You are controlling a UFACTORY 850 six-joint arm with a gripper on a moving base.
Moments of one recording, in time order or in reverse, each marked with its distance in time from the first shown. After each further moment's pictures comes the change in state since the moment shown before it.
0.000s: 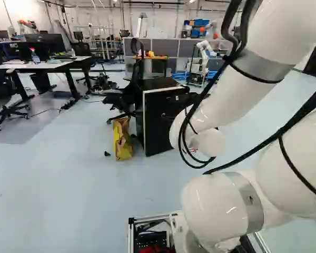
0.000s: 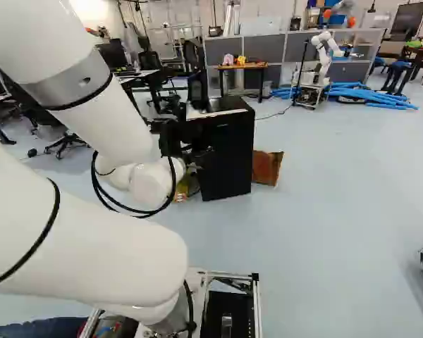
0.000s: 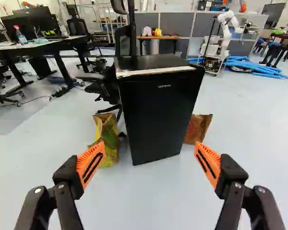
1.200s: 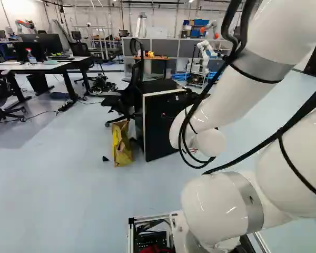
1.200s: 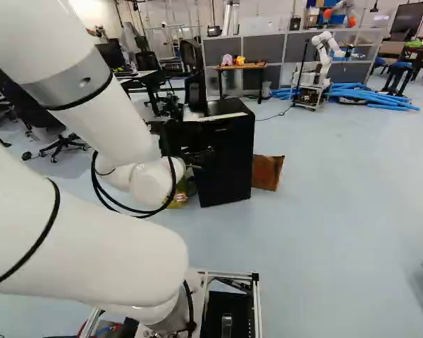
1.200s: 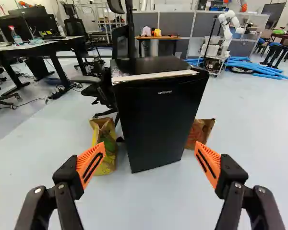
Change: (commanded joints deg) arm 0.0 0.0 0.0 0.0 0.0 0.0
